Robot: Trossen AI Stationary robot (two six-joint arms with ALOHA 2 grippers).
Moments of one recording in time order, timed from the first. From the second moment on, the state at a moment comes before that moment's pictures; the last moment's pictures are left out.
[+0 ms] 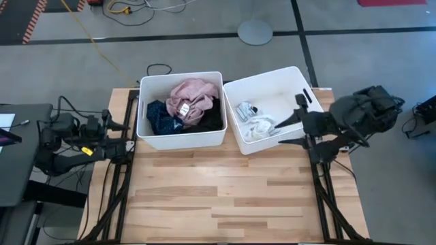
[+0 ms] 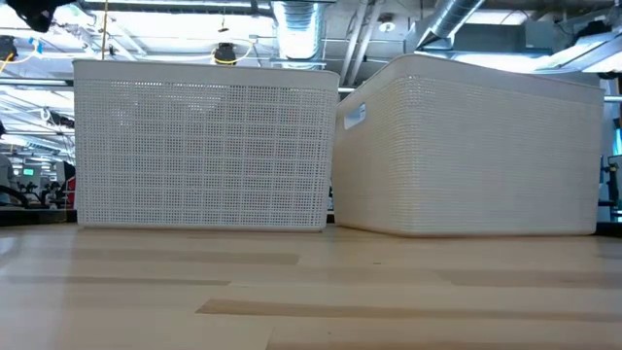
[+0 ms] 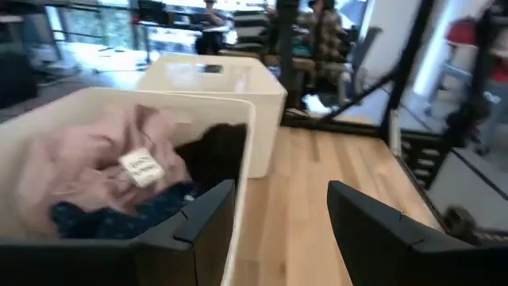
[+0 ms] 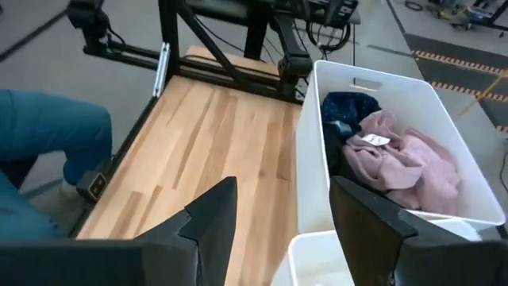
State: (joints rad) left arm 0.29 0.01 0.84 -0.93 0.14 -0.03; right arm 0.40 1.28 2.00 -1.24 0.30 -0.02
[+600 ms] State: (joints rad) left arm 0.58 0.00 0.81 -0.80 0.56 0.00; right arm 0.59 0.75 1.00 -0.59 0.37 0.13
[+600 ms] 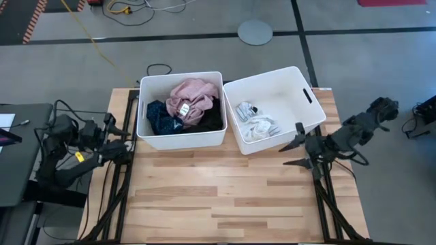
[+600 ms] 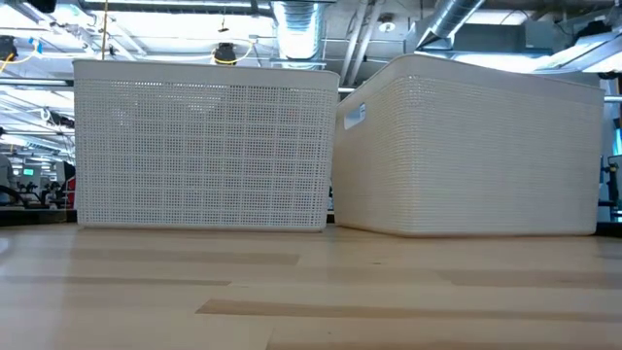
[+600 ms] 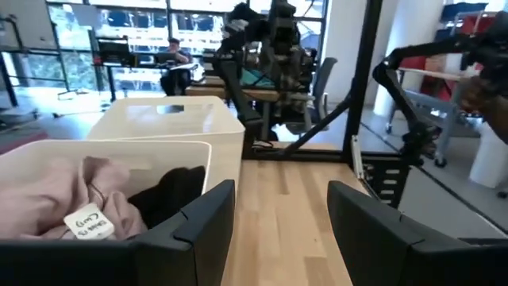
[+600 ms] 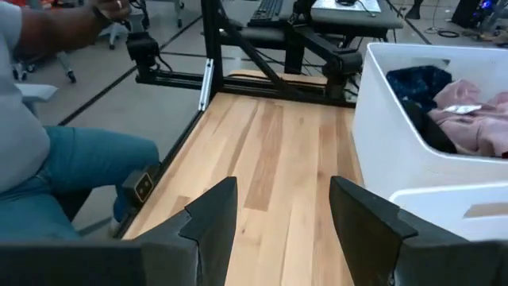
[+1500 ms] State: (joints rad) left arm 1.07 0.00 0.81 -0.73 0.63 0.11; right arm 0.72 0.59 0.76 -0.48 0.66 0.06
